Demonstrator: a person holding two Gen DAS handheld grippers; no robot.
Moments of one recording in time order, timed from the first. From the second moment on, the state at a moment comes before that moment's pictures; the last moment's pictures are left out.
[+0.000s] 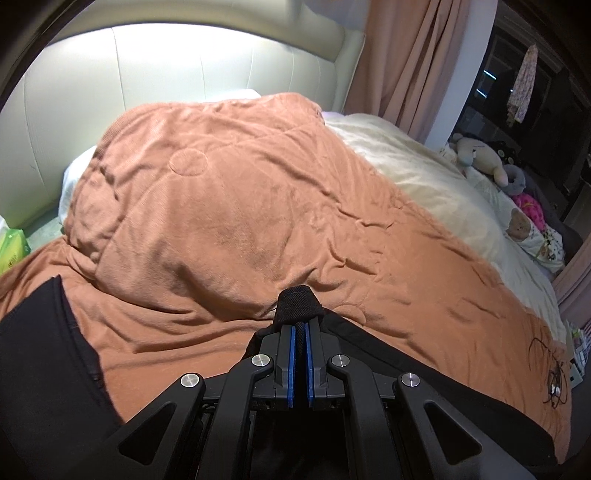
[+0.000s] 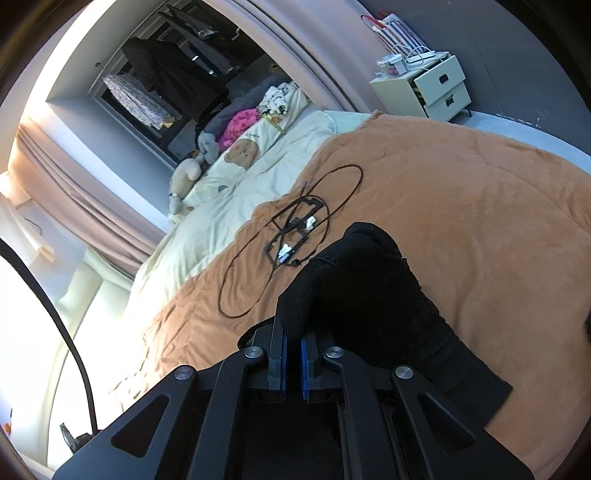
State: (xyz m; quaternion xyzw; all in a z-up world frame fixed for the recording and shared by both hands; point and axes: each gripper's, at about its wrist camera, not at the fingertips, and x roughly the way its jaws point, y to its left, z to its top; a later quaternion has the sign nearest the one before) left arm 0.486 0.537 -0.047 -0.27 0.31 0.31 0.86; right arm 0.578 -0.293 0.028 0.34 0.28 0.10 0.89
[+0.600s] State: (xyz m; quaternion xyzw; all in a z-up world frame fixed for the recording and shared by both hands) left arm 0.575 0.562 -0.131 -0.23 0.38 0.34 0.83; right arm 0.662 -0.266 -0.003 0.33 0.31 0.08 0.89
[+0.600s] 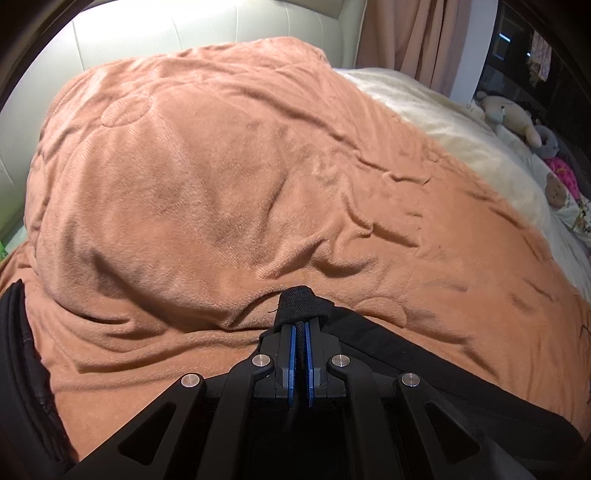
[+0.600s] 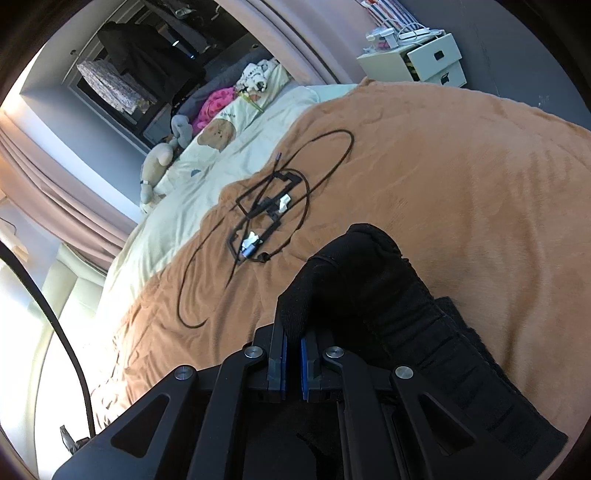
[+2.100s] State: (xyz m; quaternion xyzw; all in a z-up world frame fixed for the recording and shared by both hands) left arm 0.405 0.512 -0.085 -0.29 0.38 0.25 0.84; right arm 0.483 -0.287 0.056 0.23 0.32 0.08 0.92
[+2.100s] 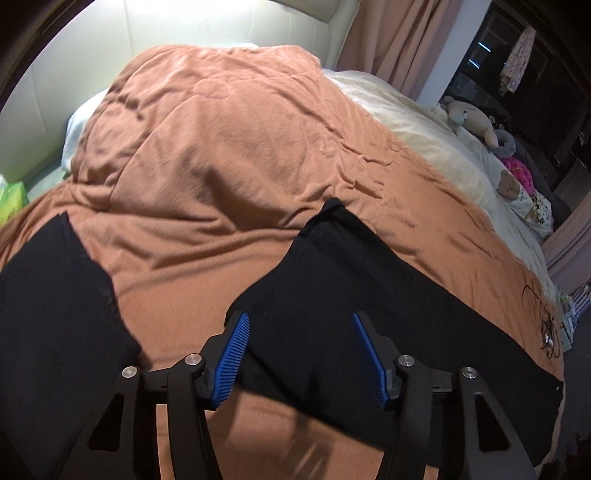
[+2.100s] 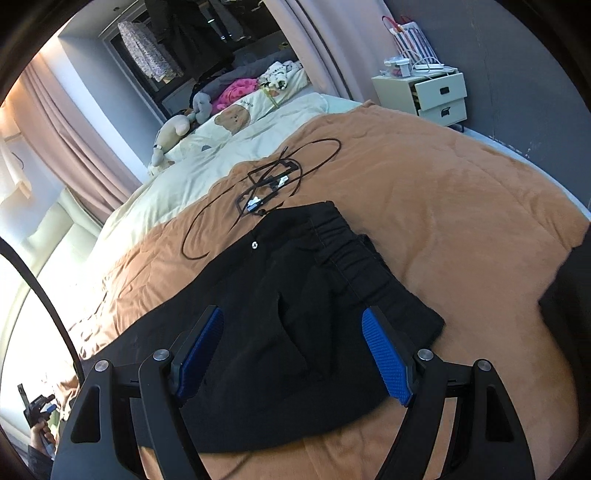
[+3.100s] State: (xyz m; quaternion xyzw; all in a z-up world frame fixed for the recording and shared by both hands) left arm 0.353 0.476 -0.163 -0.39 0.37 0.22 0.82; right arm 0.444 -0.323 -0.009 0.32 0.39 0.10 0.86
